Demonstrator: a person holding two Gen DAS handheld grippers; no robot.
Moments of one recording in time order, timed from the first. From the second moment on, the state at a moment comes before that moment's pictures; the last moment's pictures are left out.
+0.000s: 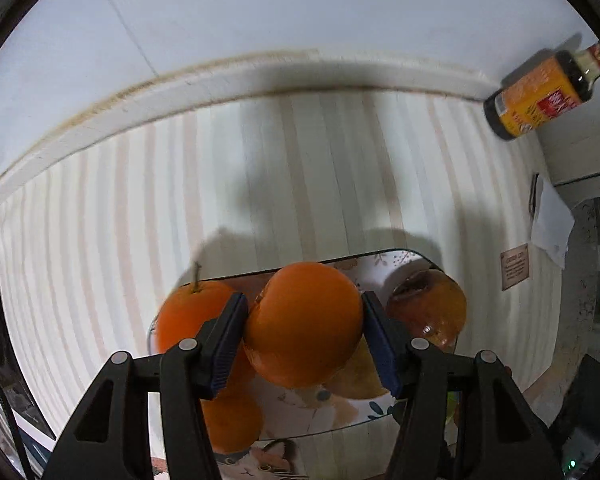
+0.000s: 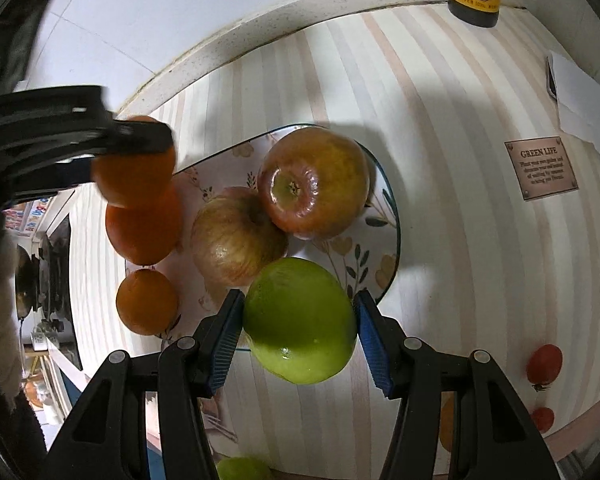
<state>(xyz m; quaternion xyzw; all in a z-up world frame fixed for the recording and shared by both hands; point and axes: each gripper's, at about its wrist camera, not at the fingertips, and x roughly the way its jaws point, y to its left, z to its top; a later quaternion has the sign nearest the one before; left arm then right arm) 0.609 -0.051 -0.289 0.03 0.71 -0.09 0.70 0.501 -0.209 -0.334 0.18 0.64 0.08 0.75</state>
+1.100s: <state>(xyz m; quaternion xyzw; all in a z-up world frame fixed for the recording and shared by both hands) 0.503 -0.003 -0.226 -0.01 0.59 0.00 0.81 0.487 -0.202 -0.275 0.06 0.61 0.04 0.79</state>
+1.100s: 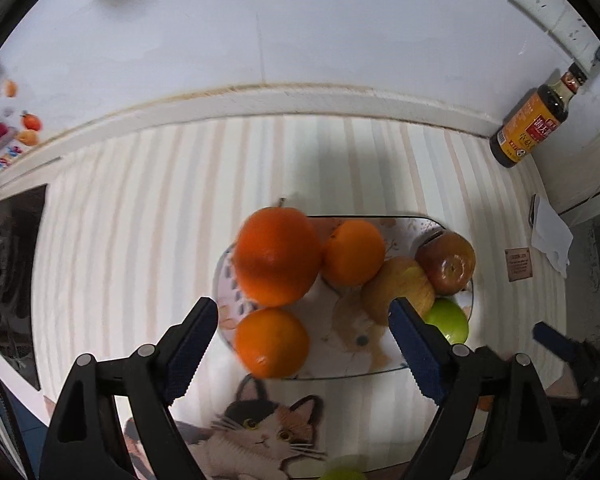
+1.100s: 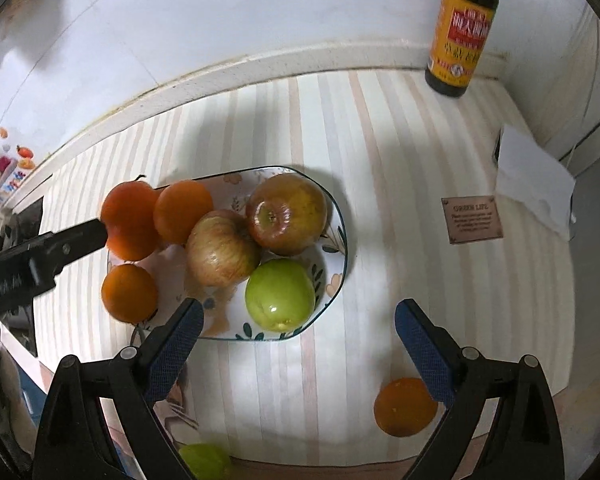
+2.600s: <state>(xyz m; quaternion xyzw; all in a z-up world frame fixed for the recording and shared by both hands) 0.347 -0.012 -0.173 -0.02 0.56 -0.02 0.83 0.346 -0.235 -0.155 0.09 0.52 0.05 0.85</state>
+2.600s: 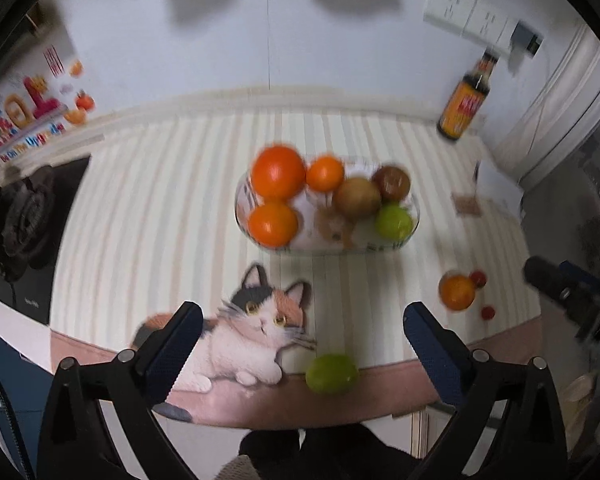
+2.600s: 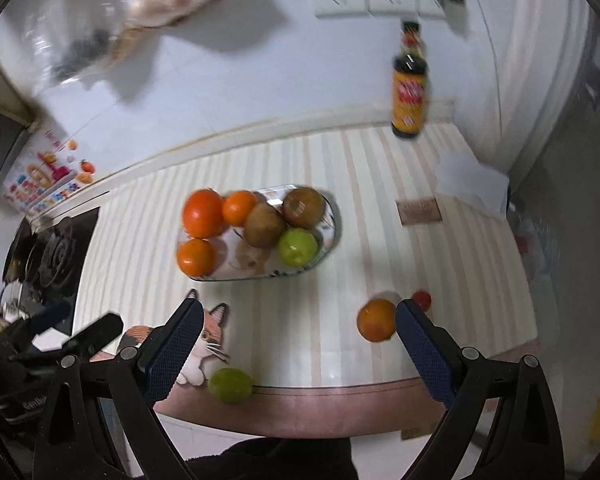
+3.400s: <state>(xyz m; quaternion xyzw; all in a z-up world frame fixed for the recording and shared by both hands) 0.357 -0.058 -0.356 -0.02 0.75 -0.07 0.66 0.410 -0.295 -0.344 0.12 0.65 -0.02 0.75</state>
